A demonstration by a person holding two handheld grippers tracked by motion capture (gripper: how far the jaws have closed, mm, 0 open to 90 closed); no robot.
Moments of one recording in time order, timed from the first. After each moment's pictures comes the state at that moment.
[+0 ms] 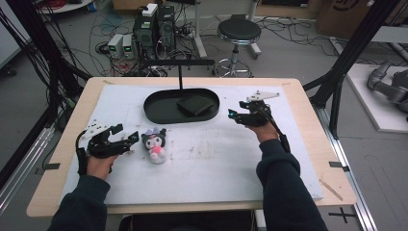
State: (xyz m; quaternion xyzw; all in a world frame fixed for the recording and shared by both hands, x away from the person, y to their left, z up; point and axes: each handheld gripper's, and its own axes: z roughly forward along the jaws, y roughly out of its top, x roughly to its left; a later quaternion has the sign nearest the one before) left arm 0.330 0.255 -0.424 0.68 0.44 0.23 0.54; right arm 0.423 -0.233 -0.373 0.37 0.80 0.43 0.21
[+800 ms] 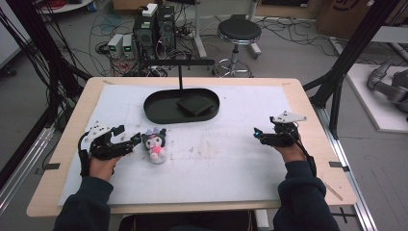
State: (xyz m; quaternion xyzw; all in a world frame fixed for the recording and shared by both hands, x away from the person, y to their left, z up) left arm 0.324 0.248 -0.421 0.67 0.45 0.24 0.54; right arm 0.374 -0.301 -0.399 0.39 0.79 0.38 0.27
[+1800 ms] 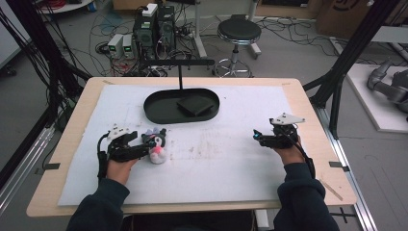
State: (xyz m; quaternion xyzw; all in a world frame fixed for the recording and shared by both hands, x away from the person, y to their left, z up) left arm 0.323 0.193 -0.428 0.69 0.49 0.20 0.50; right arm 0.371 -0.299 -0.403 0.40 0.79 0.37 0.27
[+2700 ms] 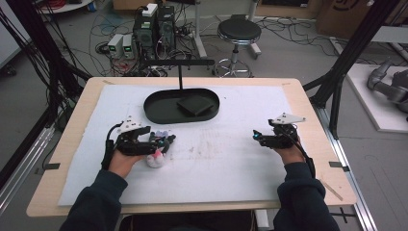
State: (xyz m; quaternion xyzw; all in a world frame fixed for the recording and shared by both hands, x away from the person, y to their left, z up) left arm 0.334 0.180 -0.405 0.73 0.45 0.19 0.48; right arm 0.372 -0.300 -0.404 0.40 0.79 0.38 0.25
